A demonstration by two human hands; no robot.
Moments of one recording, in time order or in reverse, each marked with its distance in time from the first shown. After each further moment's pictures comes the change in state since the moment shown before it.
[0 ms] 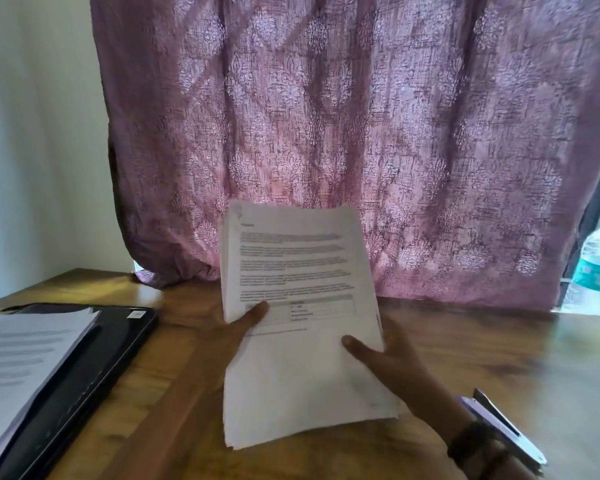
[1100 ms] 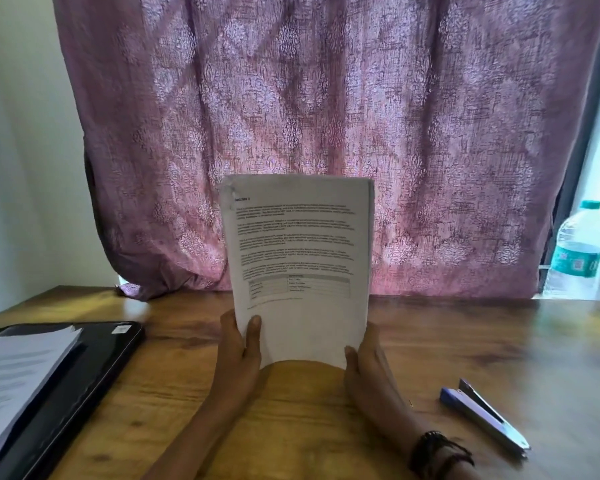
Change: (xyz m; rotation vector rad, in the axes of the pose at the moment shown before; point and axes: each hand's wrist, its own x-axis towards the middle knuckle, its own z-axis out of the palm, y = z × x) left_hand -0.007 -0.041 0.020 0.430 0.074 0.274; right_hand -0.006 0.041 0.019 -0.345 0.178 -0.069
